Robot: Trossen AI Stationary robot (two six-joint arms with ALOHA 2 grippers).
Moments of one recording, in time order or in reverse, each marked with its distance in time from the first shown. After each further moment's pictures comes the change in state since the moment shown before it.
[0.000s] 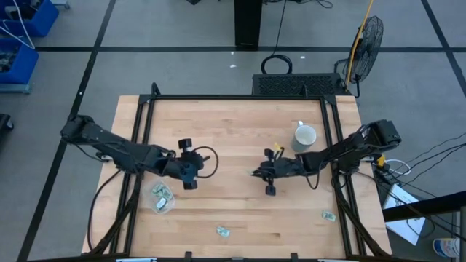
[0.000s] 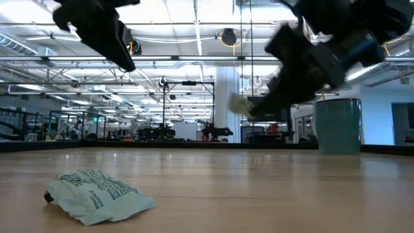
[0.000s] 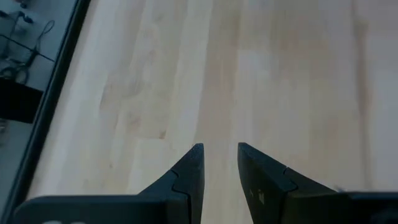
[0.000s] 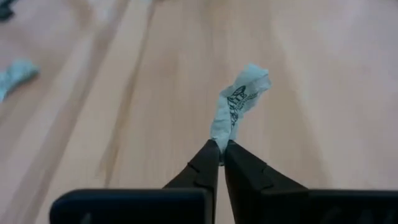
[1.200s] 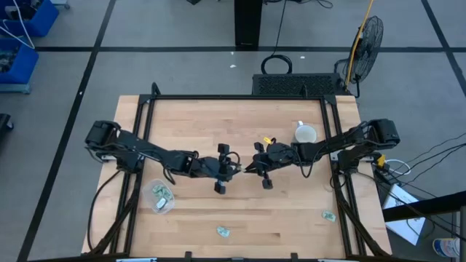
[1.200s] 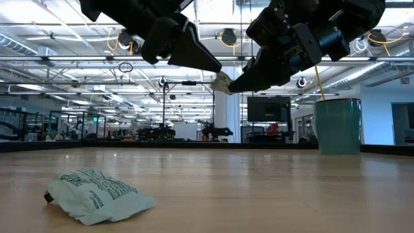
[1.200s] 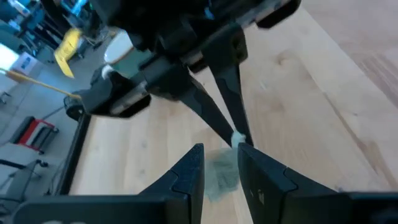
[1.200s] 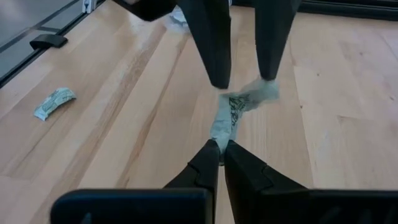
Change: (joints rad) left arm 0.109 0.334 0.000 0.846 0.159 0.603; right arm -0.136 -0.001 0.120 -0.040 -0.284 -0.161
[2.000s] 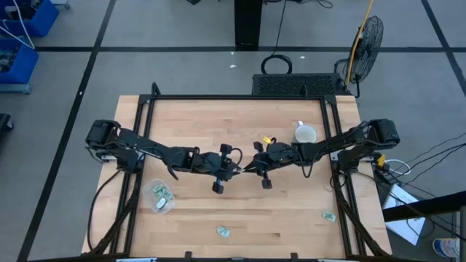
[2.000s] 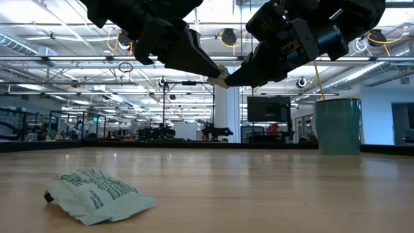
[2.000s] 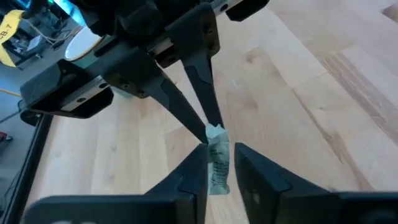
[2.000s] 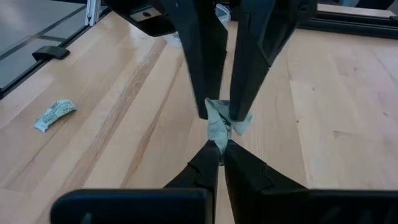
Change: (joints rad) left arm 0.049 0.000 0.000 -0.040 0.171 -0.009; right arm 0.000 0.000 0.000 0.045 0.002 -0.011
